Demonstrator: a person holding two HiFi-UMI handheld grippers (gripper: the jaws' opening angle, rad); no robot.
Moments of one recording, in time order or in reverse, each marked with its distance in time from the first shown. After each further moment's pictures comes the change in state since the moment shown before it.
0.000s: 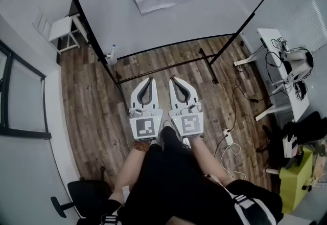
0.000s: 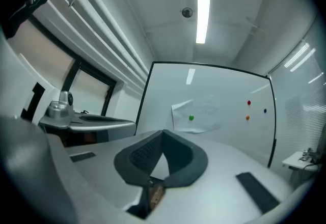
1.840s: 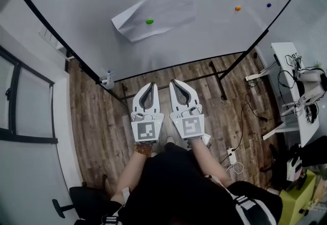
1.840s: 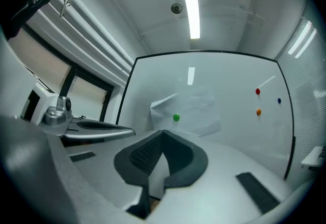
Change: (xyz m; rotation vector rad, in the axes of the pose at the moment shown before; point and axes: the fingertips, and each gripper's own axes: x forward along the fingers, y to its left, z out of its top) left arm 0.162 -0.015 -0.033 0.067 0.074 0.045; right arm 0.113 -0.126 -0.028 0.048 -0.055 0.087
